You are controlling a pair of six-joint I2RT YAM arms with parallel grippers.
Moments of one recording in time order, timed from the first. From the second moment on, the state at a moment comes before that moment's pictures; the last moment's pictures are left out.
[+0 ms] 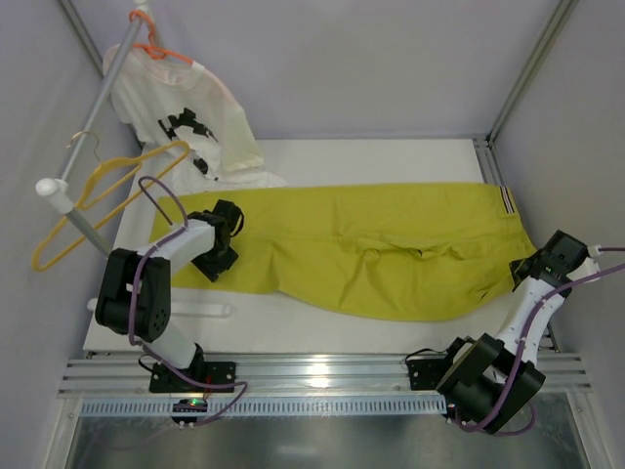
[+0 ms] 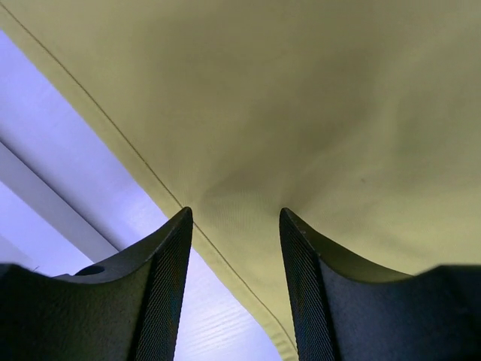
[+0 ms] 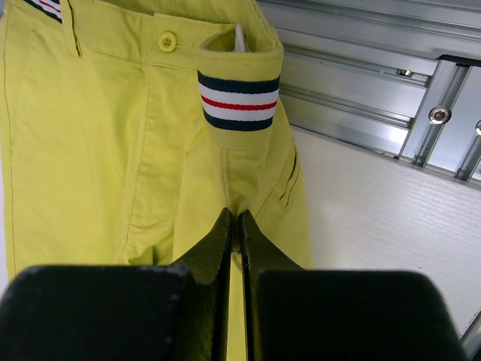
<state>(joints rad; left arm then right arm) -0.27 1.60 0.96 -0.81 -0.40 -1.14 -0.74 0.99 0.70 -0.55 0.05 0.68</state>
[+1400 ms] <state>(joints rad) -0.20 1.46 0.80 -0.78 -0.39 -1.40 -0.74 0.95 0.72 -0.62 0.10 0.68</state>
